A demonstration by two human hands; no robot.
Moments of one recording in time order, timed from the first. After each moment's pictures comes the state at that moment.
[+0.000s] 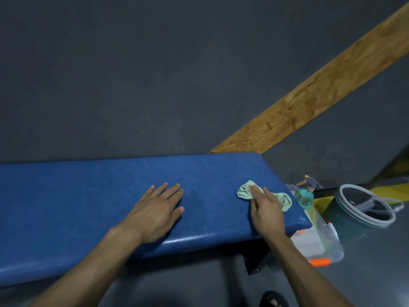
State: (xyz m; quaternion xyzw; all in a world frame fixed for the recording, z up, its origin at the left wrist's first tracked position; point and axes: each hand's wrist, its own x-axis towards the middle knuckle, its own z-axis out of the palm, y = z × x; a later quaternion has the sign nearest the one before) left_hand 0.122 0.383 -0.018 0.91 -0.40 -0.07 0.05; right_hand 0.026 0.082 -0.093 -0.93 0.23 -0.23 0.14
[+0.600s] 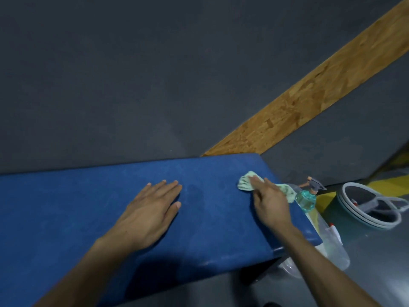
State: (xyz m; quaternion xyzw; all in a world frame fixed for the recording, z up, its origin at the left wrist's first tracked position) left_hand 0.184 0.341 -0.039 0.90 -0.41 -0.03 0.13; right_hand 0.081 0.031 -0.083 -0.94 0.22 -0.20 0.15
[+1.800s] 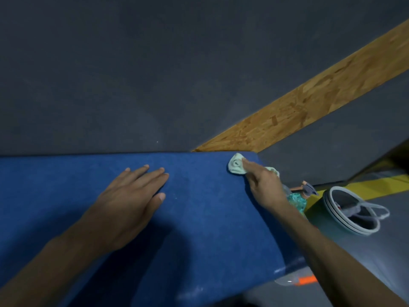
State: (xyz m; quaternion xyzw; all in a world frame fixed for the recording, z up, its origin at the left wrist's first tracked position) left_hand 0.237 0.334 -0.060 0.90 -0.42 0.01 0.15; right_hand 0.150 -0.015 -0.071 -0.97 0.14 -0.18 0.13
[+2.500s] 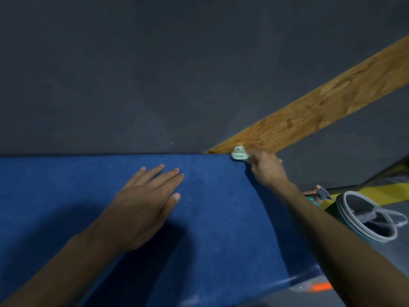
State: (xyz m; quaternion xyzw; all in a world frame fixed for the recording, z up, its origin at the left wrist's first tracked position) left_hand 0.240 0.339 -0.058 0.89 -0.43 0.04 0.14; right_hand 0.215 -0.012 -0.056 -0.97 0.20 -0.10 0.10
